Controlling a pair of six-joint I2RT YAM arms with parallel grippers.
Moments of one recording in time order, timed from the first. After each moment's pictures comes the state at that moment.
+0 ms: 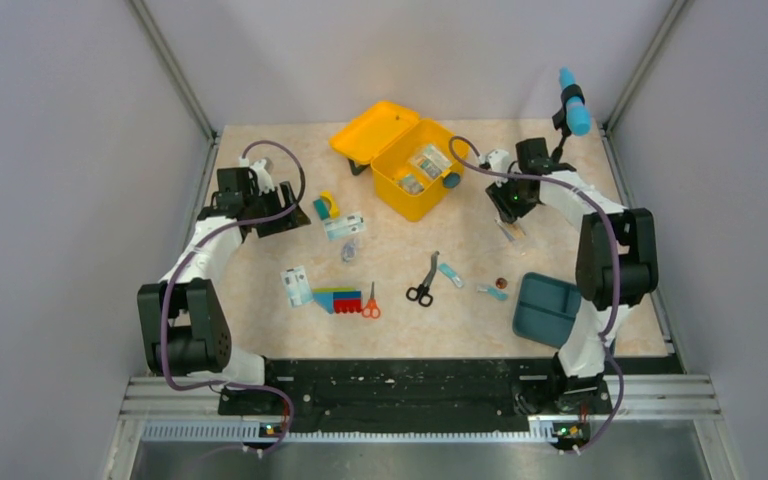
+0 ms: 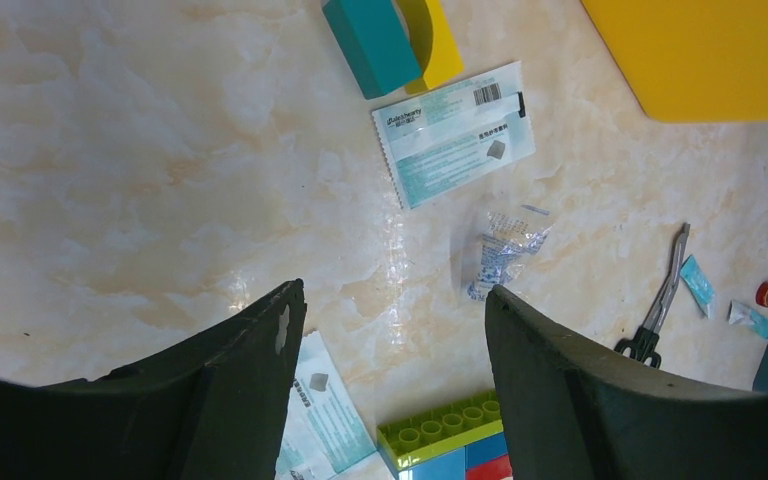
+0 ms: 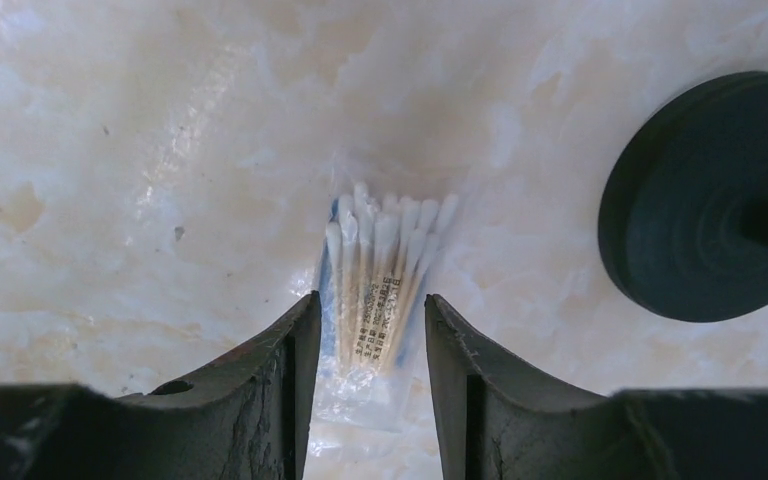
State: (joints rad) left arm 0.08 1.47 1.02 -0.39 0.40 -0.22; right arm 0.13 1.85 1.36 -0.55 -0.15 -0.54
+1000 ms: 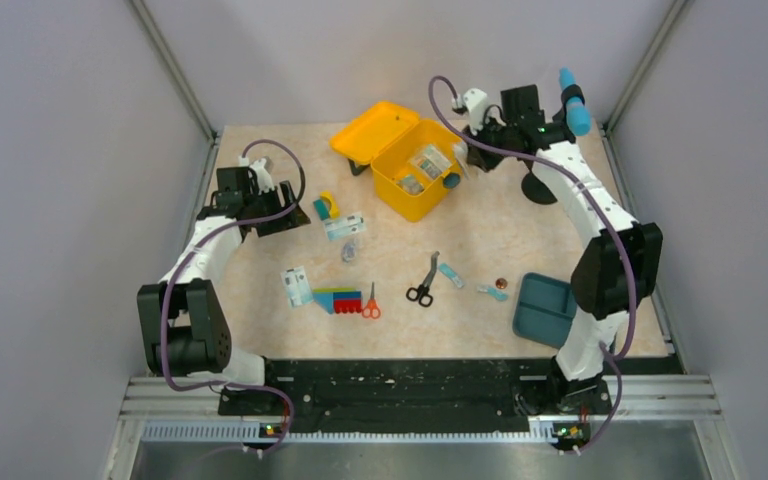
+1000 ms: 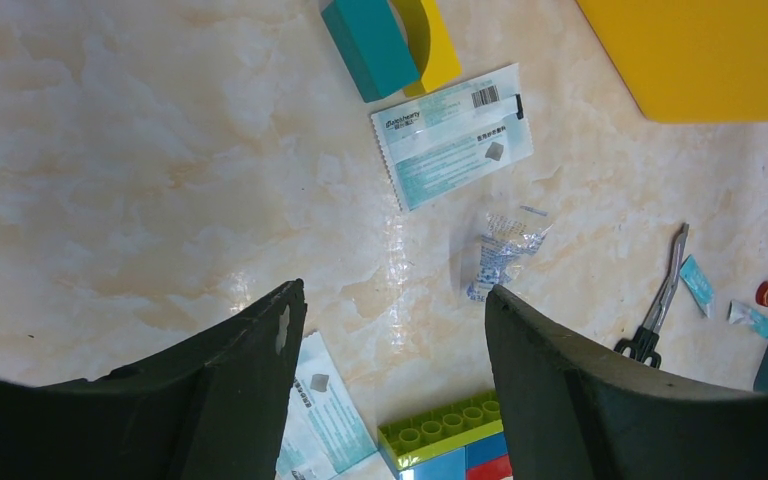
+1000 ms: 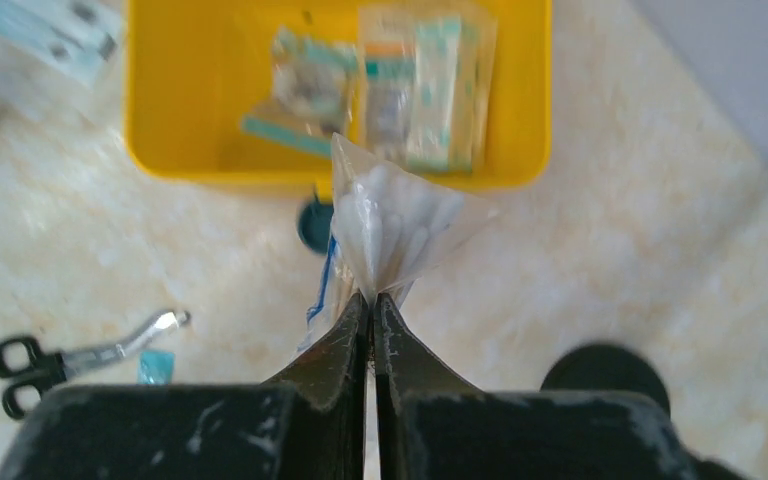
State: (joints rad) left arm 0.08 1.47 1.03 -0.39 0.40 -0.21; right arm 0.25 1.80 1.69 -0.68 -0.34 -0.48
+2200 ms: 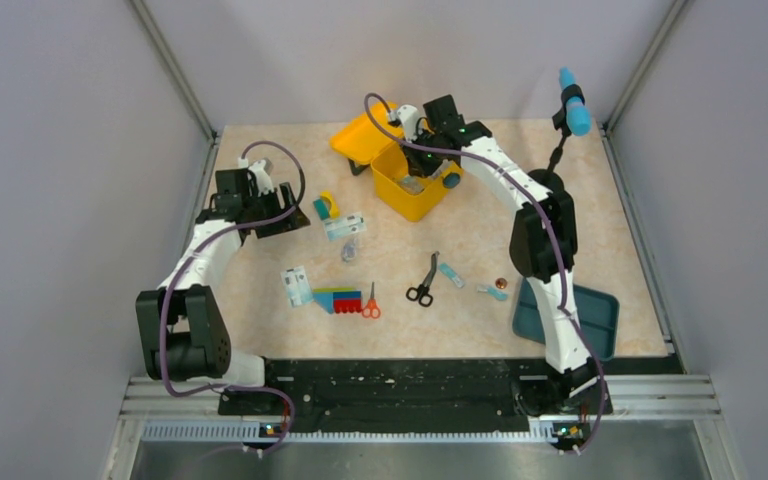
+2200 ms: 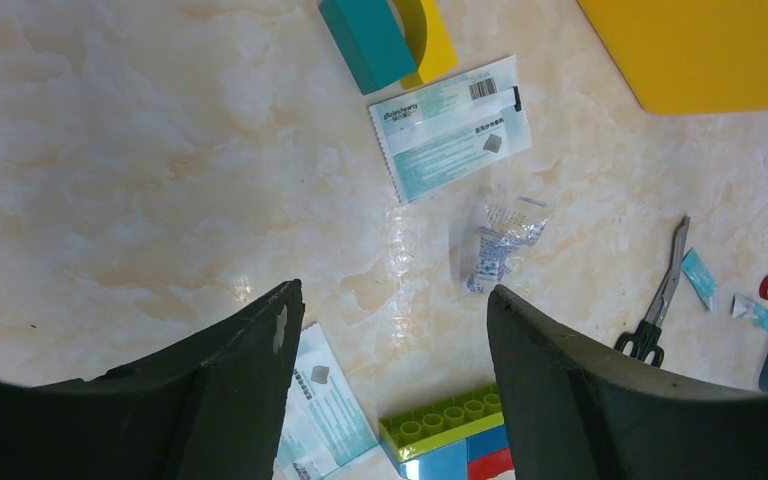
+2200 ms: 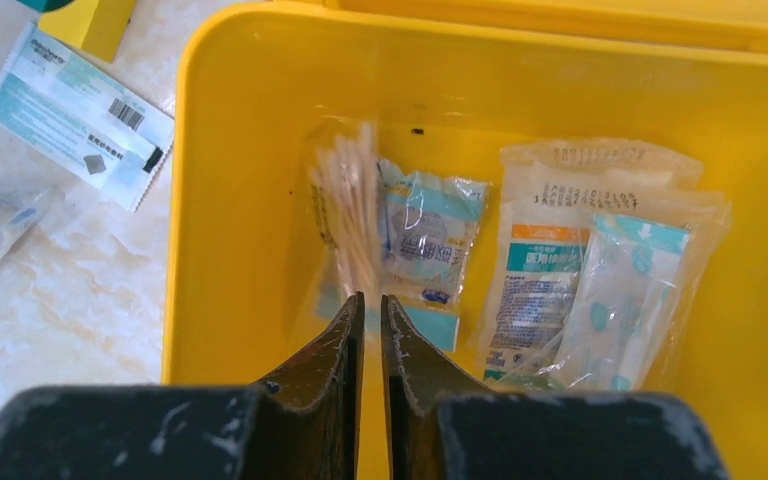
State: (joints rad) left arm 0.08 1.44 1.01 -0.39 0.40 -0.20; right arm 0.48 2.29 2.17 -0.70 -0.31 -0.35
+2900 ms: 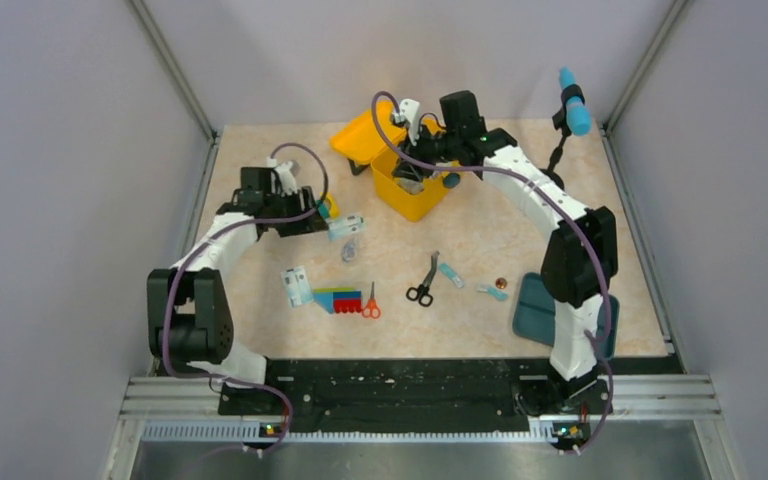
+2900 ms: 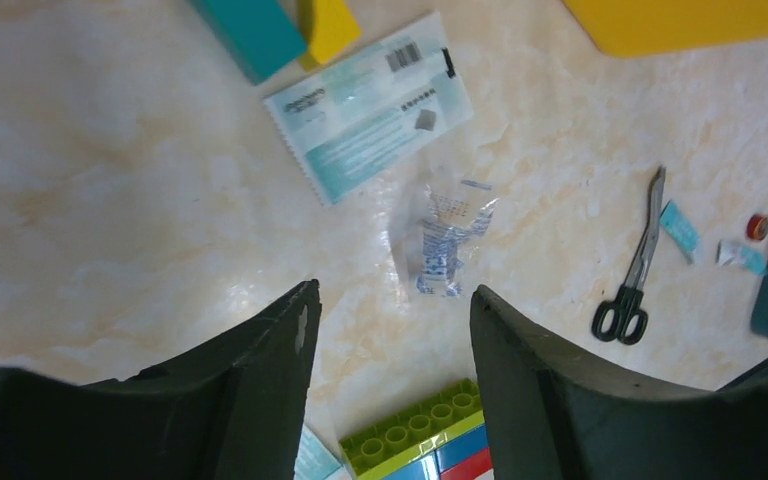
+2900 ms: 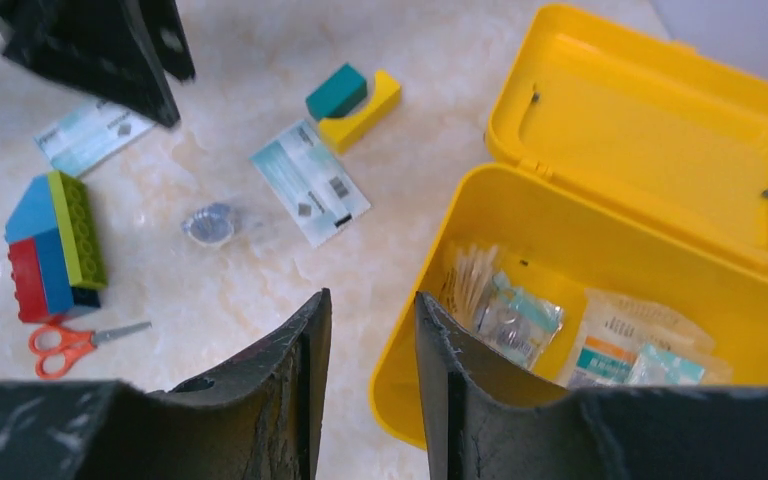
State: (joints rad) left arm 0.02 1.50 1.01 -0.37 0.46 -0.21; right arm 0.49 2.00 1.86 -0.52 -0.64 -0.47
